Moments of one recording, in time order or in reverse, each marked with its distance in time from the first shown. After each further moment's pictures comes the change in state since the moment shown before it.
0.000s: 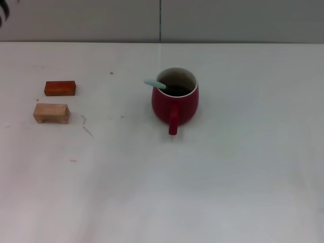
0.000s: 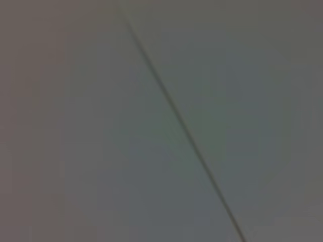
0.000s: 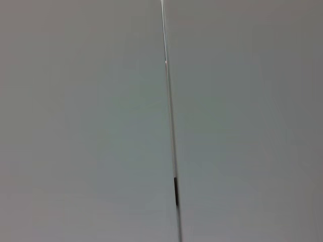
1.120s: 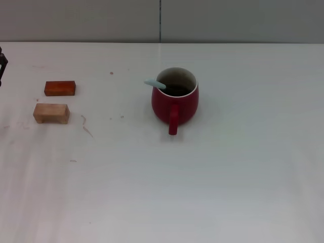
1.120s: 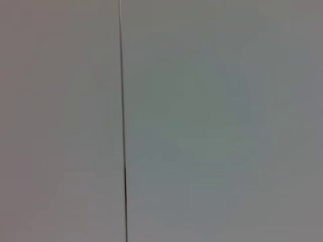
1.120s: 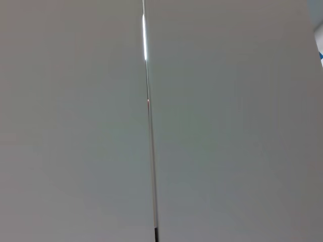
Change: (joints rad) left arm -0.008 -0.009 0.124 1.212 -0.001 1.102 -0.627; right arm -0.032 0.003 0.024 -0.002 0.007 -0.135 0.000
